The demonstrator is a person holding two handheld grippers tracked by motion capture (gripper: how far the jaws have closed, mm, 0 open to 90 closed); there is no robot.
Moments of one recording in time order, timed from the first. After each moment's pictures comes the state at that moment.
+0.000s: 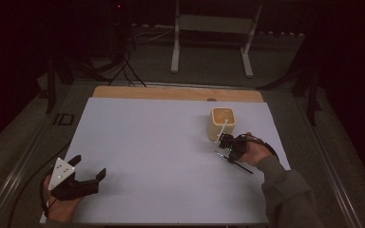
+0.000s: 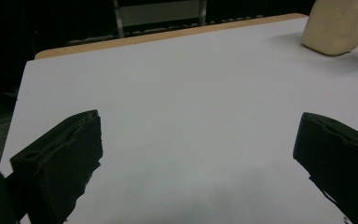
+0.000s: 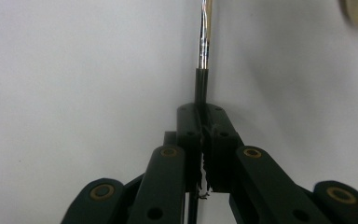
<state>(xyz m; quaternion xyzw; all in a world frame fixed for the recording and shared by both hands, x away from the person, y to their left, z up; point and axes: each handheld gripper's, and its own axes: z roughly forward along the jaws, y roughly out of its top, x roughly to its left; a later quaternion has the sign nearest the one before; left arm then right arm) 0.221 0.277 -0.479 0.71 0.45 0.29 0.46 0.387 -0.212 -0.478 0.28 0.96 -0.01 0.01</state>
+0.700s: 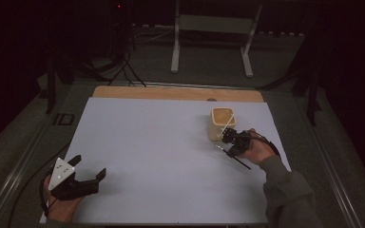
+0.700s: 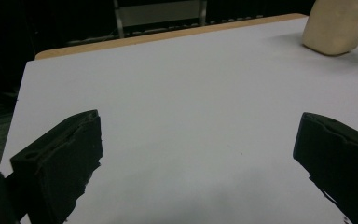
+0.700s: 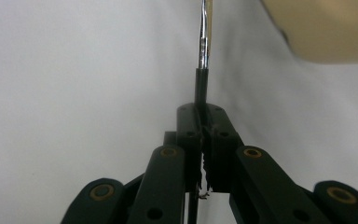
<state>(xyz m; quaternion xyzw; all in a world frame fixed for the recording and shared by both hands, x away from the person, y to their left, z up) 0.221 0.277 -0.479 0.71 0.45 0.29 0.46 0.387 -0.218 -0.457 0.30 0.95 0.05 0.04</state>
